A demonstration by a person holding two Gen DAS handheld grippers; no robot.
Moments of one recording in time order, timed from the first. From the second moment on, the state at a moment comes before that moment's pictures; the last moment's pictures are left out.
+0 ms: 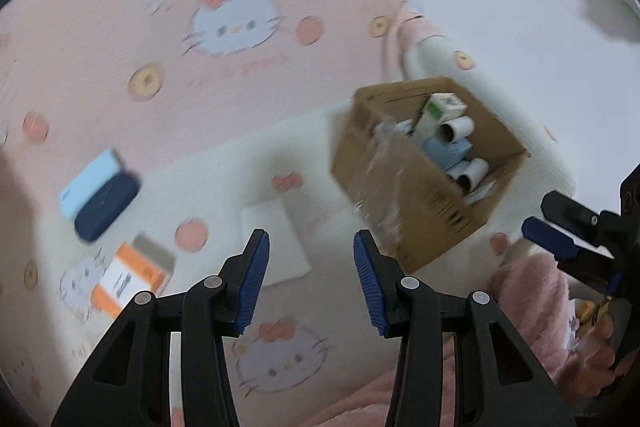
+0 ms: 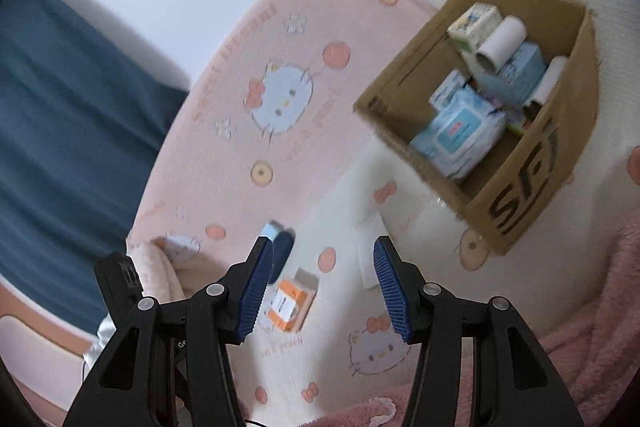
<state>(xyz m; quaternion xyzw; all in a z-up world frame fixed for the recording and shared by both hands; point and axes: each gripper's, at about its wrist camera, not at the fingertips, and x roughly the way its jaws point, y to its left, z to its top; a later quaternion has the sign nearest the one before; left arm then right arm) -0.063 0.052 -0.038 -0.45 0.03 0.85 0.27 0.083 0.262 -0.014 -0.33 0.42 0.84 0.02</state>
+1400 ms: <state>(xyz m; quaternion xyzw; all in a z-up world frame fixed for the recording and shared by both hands) -0.167 -0.094 -0.212 -0.63 -0.20 0.74 0.10 -0.147 0.168 -0.226 -0.61 0.26 0.75 0.02</state>
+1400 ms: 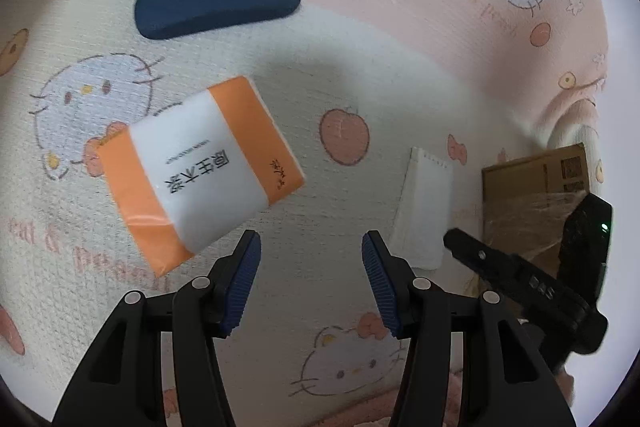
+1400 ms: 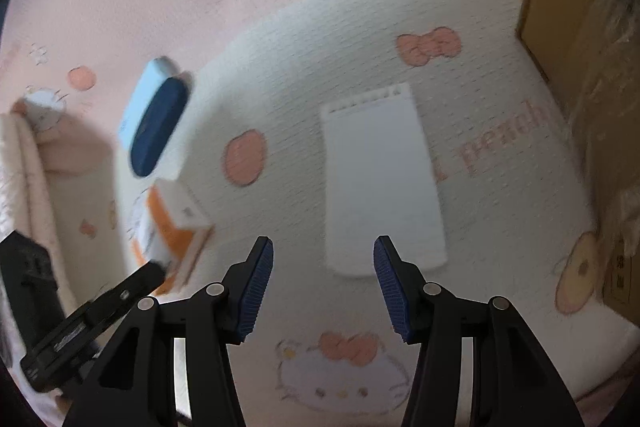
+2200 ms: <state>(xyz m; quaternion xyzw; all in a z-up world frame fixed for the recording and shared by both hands) -0.154 -0.207 -0.241 -0.58 -0.35 0.73 -0.03 -0.221 0.027 -0.252 -0.60 0.22 0.75 -0.17</state>
